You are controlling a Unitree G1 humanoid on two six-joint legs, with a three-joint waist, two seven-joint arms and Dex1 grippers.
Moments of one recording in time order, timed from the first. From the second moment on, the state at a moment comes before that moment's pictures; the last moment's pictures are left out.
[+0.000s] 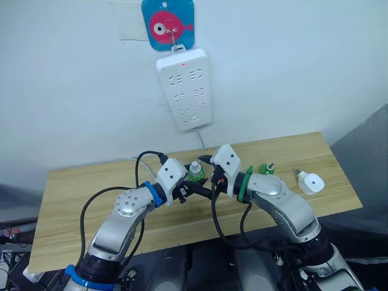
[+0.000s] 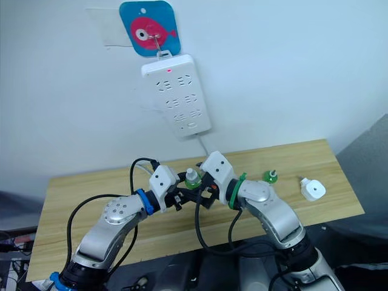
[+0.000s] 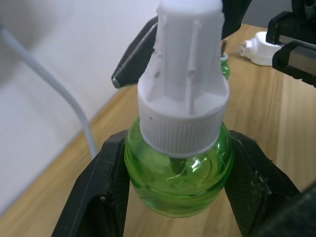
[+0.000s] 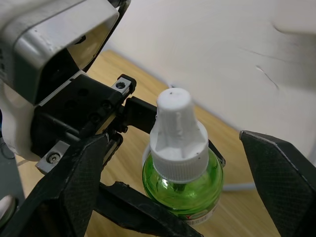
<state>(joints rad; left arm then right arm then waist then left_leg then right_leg) -0.15 0.46 -0.18 -0.27 -0.22 0.30 -0.67 -0.39 -0.26 0.37 -0.37 0.25 0.67 0.54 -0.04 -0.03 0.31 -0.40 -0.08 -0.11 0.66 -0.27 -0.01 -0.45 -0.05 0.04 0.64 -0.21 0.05</state>
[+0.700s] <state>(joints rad) -0.19 0.51 -0.21 -0.18 -0.25 0.12 -0.94 -0.43 -0.40 0.35 -0.36 0.34 0.59 0.83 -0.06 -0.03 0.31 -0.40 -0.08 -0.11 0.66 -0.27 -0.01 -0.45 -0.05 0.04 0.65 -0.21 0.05</state>
